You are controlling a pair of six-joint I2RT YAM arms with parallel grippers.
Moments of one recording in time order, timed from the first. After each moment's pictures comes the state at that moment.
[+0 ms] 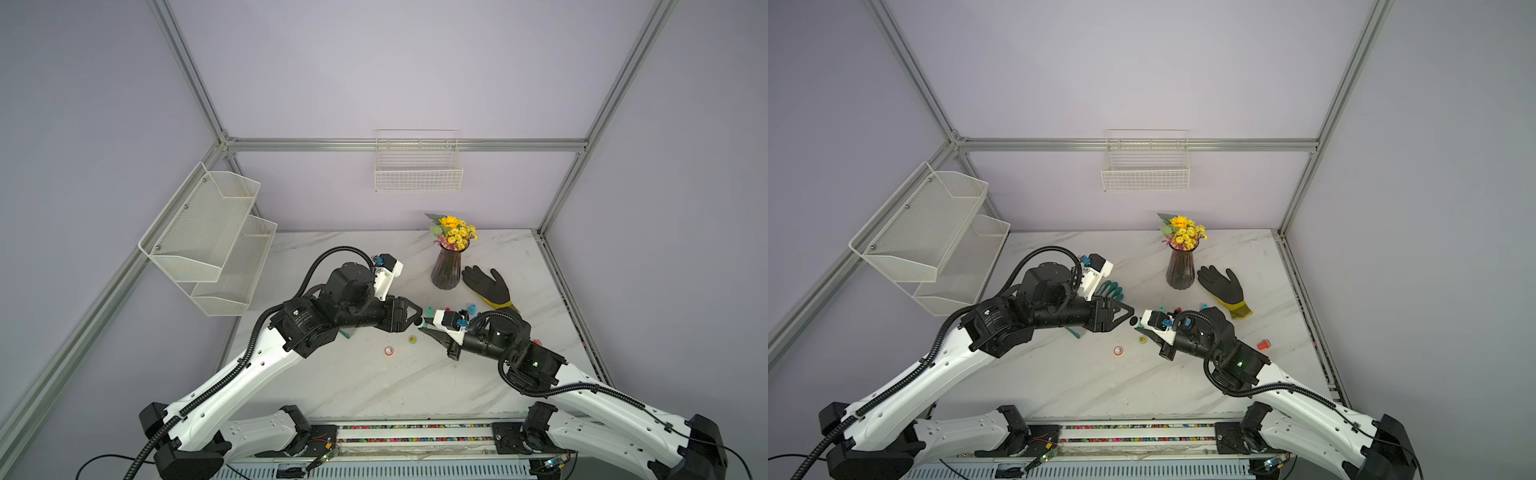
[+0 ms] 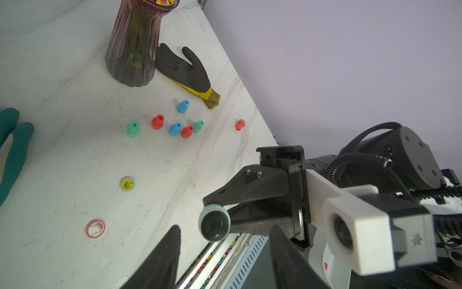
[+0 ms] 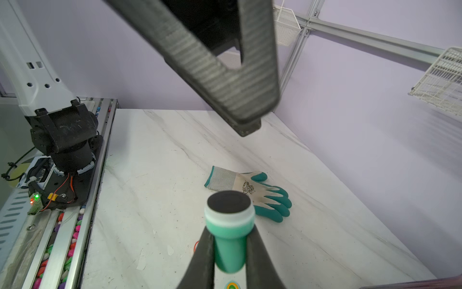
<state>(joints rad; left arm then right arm) -0.82 1.15 1.32 -0.73 0.26 -0.59 0.80 0.90 0.62 0.12 -0.33 -0.34</state>
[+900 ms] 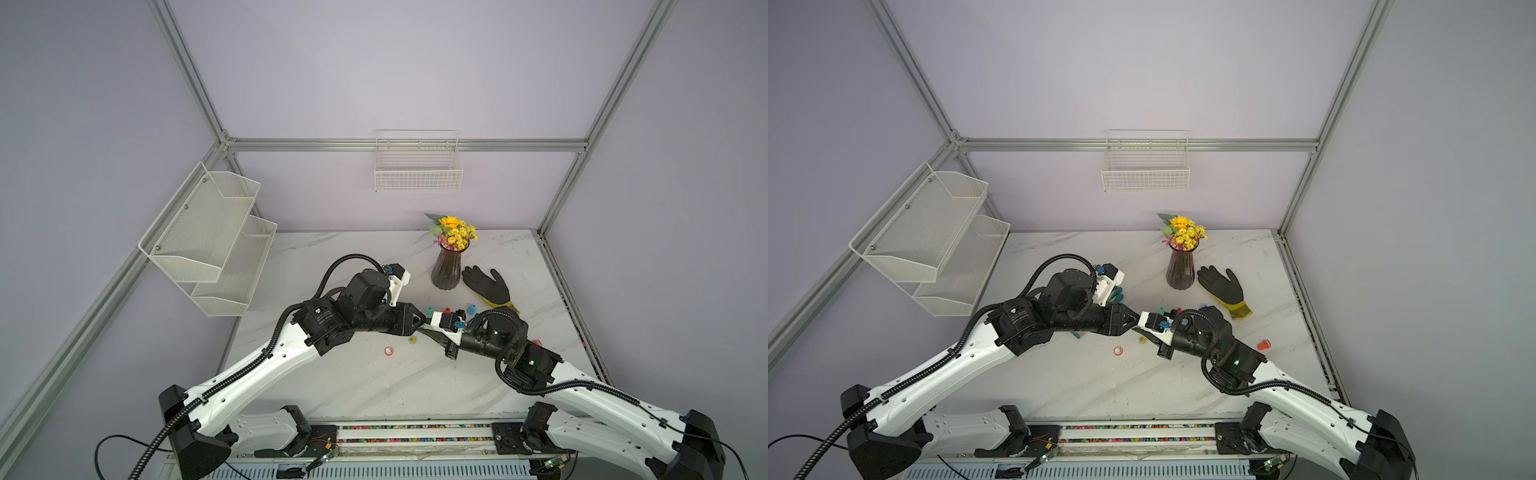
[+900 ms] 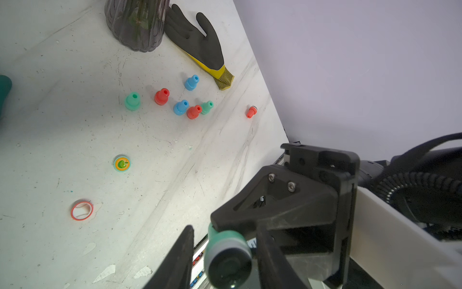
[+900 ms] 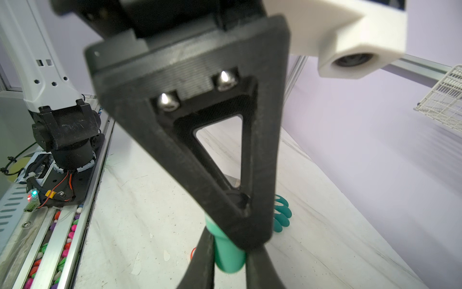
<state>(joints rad) -0.85 1.22 1.27 -0.70 0.24 -0.68 0.80 0.93 0.62 0.16 -0.35 -0.37</state>
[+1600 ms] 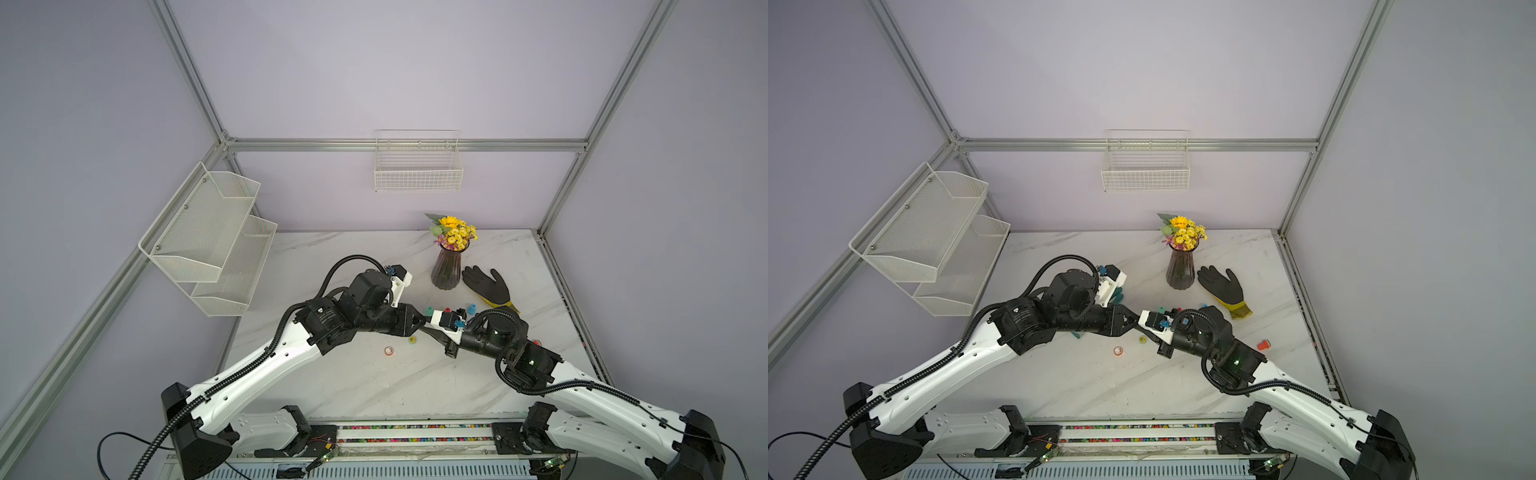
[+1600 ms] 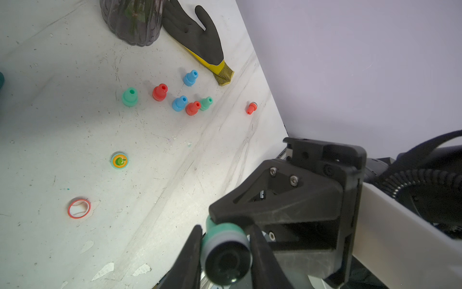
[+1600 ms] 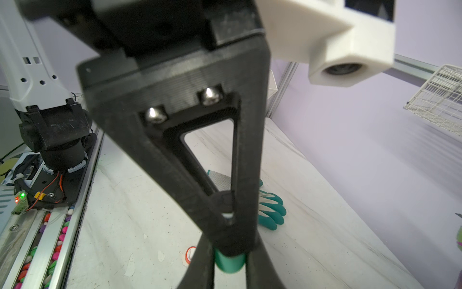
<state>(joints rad) -0.86 1.22 1.28 -0.71 0.25 -0.68 0.80 0.93 0.62 0.16 -0.33 -0.37</state>
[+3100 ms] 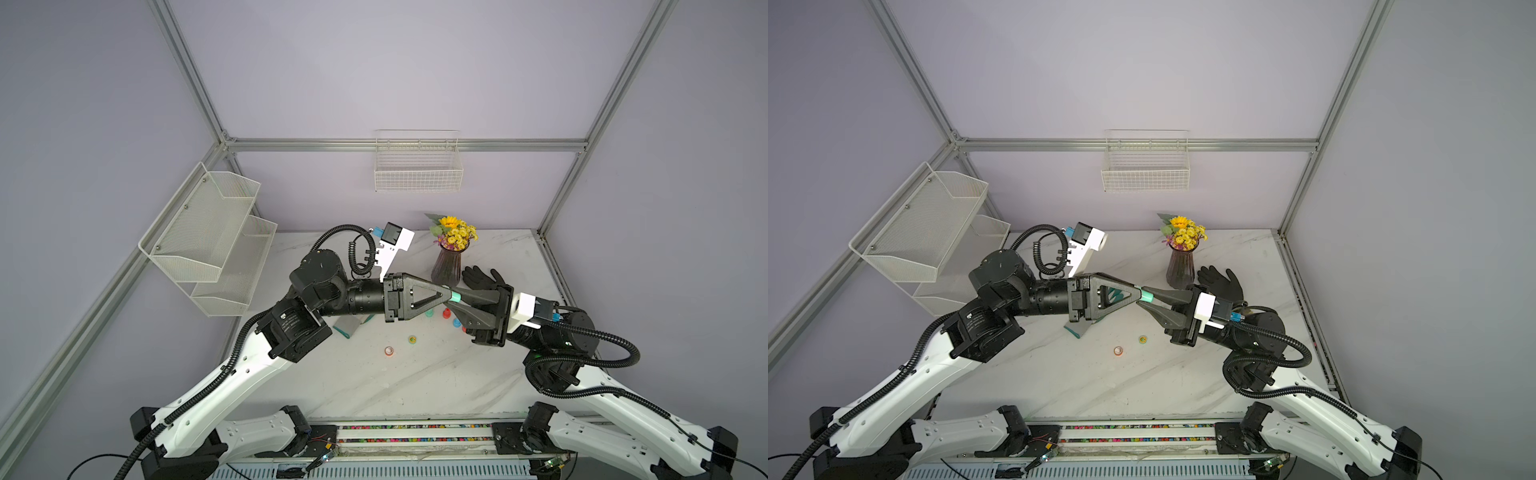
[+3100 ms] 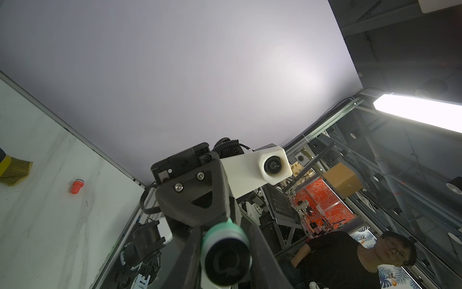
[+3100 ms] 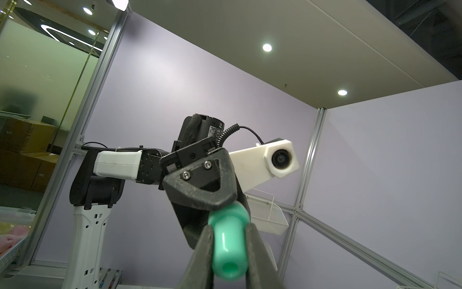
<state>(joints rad) -0.86 1.12 1.41 -0.16 0.67 -0.93 0.80 0.86 0.80 0.71 -0.52 -0.04</state>
